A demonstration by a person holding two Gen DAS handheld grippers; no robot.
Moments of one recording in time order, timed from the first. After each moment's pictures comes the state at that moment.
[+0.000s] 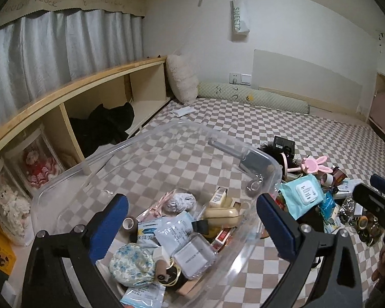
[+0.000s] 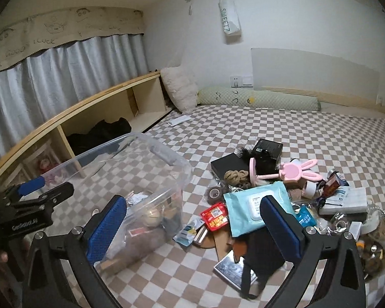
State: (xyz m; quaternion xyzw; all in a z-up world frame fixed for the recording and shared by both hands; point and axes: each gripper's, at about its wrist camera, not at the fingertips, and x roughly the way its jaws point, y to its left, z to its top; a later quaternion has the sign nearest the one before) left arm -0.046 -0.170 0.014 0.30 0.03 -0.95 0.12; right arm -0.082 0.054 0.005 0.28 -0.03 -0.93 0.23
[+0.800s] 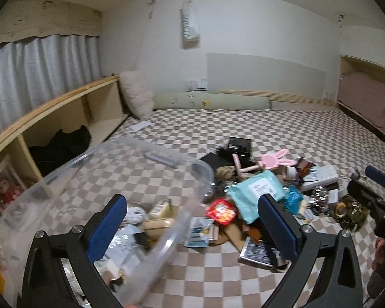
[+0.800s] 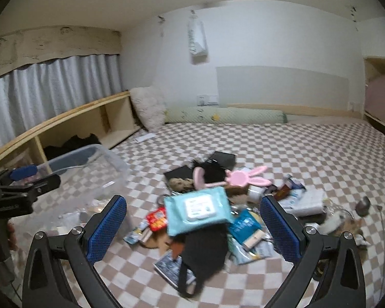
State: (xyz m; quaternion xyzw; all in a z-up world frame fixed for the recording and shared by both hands) left arm -0.060 -0.074 0.008 0.28 -0.02 -0.96 0.02; right arm -0.069 0.161 -0.021 0.23 -0.03 -0.96 0.14
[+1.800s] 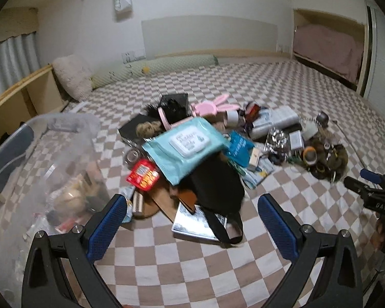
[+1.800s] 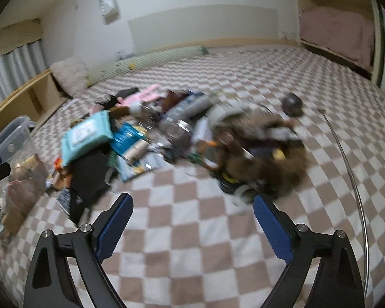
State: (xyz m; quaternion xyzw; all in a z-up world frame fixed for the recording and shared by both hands) left arm -0.081 0.035 -0.085 0.36 -0.08 -0.92 -0.09; right arm -0.041 0.328 -0.152 0.37 -0.10 -0.92 -0.01
